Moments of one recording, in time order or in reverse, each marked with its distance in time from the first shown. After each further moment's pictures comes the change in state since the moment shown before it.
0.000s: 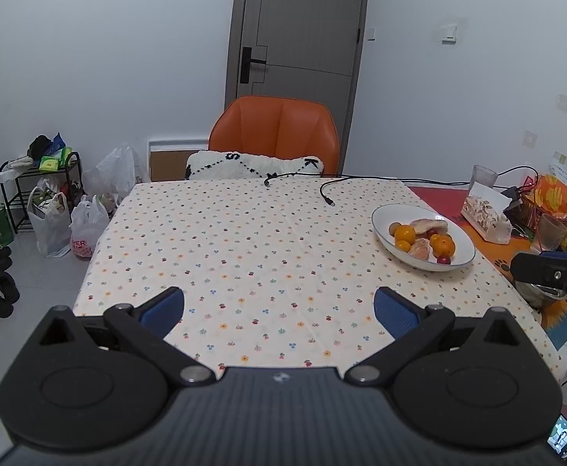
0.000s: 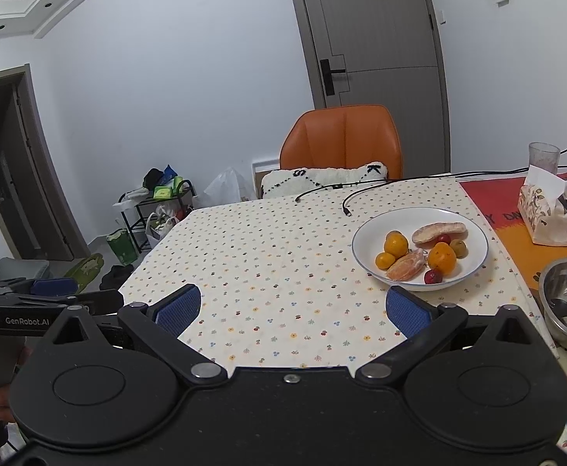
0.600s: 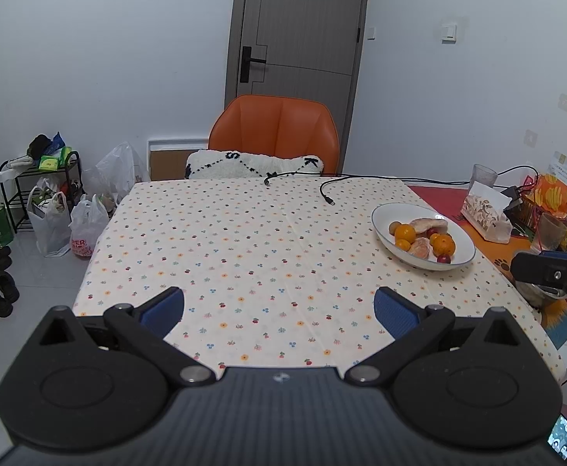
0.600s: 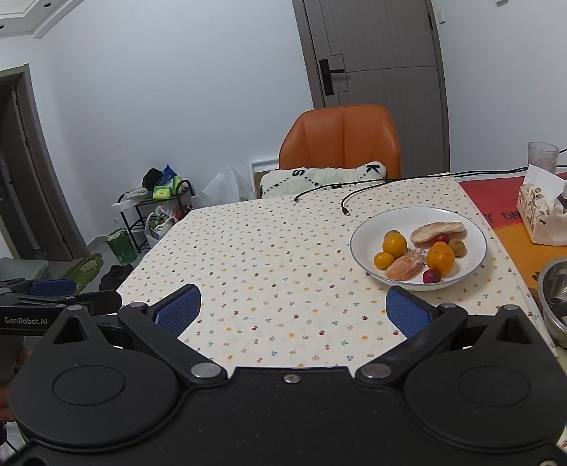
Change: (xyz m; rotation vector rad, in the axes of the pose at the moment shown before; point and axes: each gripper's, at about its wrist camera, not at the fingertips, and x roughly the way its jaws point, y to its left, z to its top) left arm 0.000 0.000 0.000 -0.001 0.001 0.001; right arm 0.001 -0.001 0.000 0.002 0.002 -0.004
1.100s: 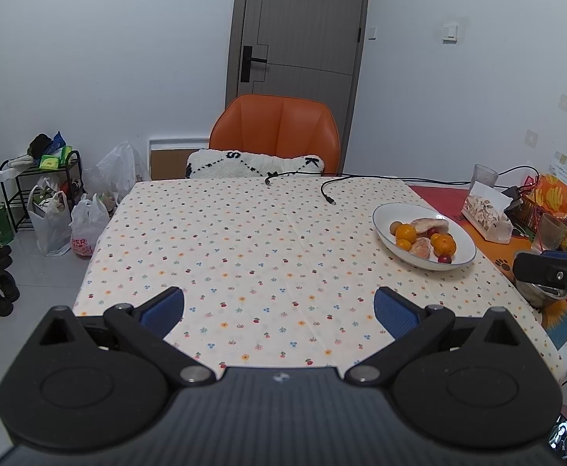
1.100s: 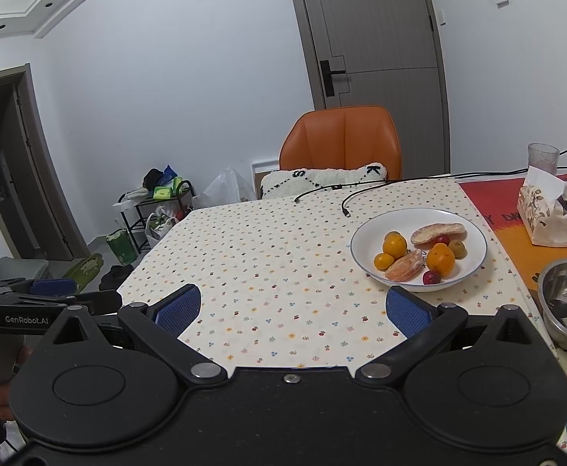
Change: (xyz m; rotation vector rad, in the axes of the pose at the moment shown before) left arm 0.000 0.001 0.000 0.000 0.001 -0.001; right arm 0.000 -0.001 0.001 -0.001 -0.004 0.002
